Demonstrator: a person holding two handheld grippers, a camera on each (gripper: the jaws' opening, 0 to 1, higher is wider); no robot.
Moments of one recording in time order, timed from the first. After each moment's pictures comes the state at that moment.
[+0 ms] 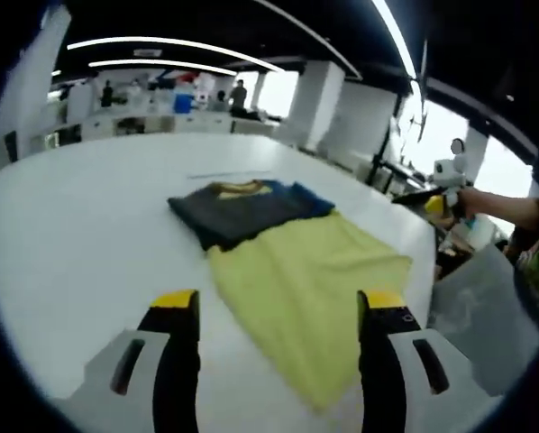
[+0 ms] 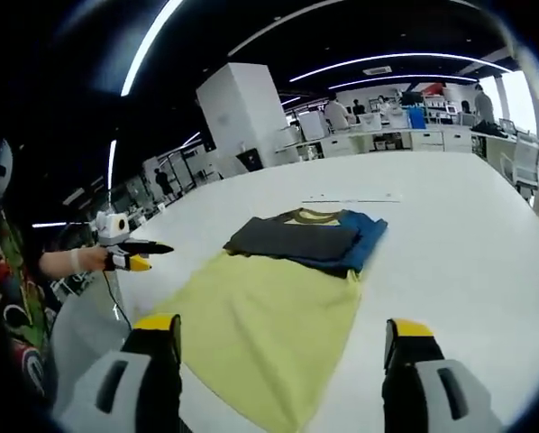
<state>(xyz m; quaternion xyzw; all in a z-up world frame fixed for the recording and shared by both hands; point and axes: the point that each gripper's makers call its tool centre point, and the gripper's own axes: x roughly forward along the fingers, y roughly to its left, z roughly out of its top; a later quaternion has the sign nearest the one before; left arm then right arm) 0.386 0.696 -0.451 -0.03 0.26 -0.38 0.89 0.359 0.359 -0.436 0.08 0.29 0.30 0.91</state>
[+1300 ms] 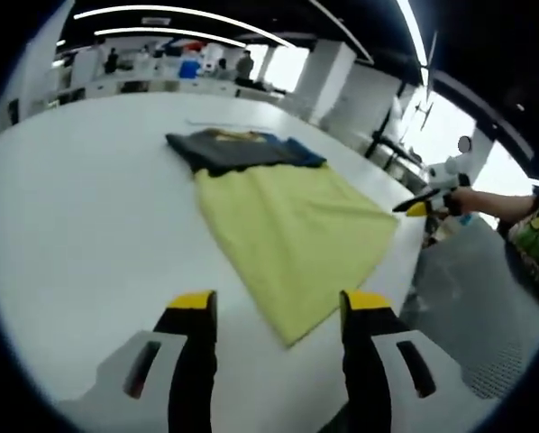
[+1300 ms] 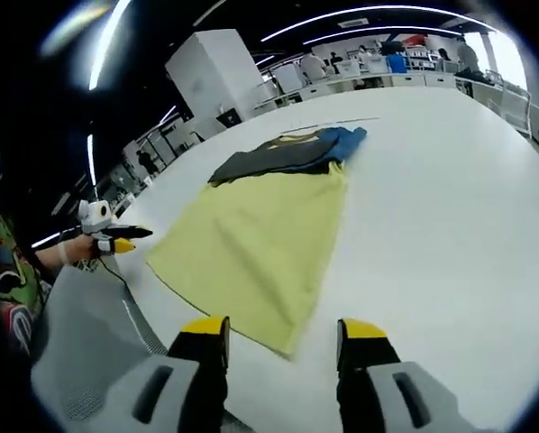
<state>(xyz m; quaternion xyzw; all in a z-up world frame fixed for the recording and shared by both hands) 0.323 0.710 -0.511 -0.05 0.34 -0.38 0.86 0.295 0.335 -0.527 0.11 0.41 0.27 0.87</state>
